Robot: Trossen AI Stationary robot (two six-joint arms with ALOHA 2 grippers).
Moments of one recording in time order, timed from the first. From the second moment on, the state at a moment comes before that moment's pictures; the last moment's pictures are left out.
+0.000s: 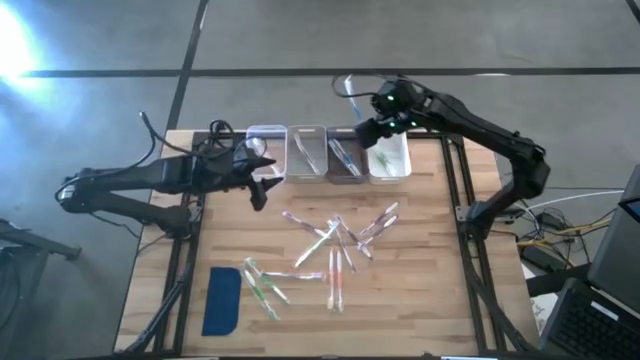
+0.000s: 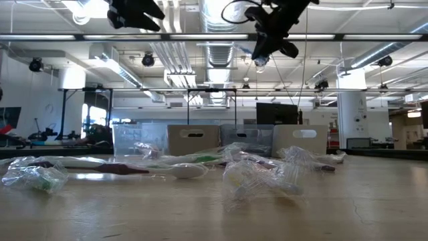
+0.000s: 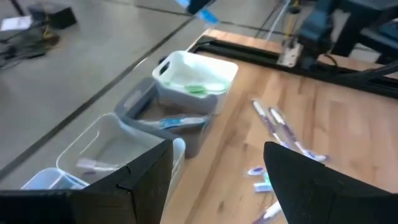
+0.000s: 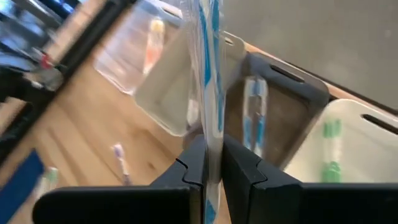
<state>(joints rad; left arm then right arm) 0.07 0.95 1.01 -0.47 -0.33 -0.17 -0.55 1.55 1.60 -0.87 -0.07 0.47</state>
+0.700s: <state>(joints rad) 0.00 0.59 0.93 -0.66 -0.38 -0.19 -0.58 1.88 1.87 -1.12 -0.08 0.44</state>
